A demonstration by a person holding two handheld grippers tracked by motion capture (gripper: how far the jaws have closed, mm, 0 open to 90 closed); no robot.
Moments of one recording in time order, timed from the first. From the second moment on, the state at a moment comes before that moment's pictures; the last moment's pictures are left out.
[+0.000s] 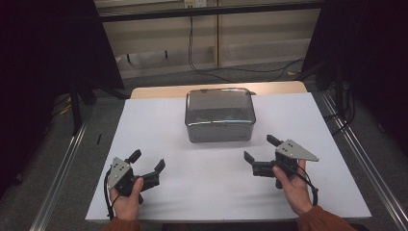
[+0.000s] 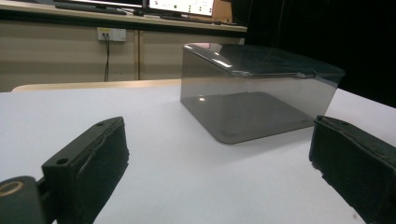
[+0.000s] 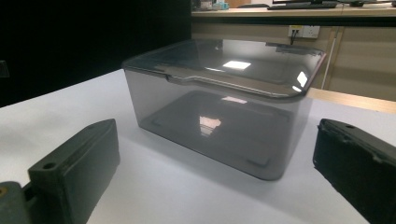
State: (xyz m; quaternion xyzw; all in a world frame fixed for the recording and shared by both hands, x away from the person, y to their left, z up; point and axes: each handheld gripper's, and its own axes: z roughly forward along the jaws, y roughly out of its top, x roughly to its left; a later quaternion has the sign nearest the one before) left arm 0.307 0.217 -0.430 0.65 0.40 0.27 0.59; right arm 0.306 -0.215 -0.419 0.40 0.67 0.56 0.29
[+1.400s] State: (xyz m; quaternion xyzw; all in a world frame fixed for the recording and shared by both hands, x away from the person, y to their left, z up) left arm 0.311 0.211 -0.432 0.66 0.39 0.28 0.58; right arm 0.355 -0.149 -0.398 0.29 0.71 0.52 0.37
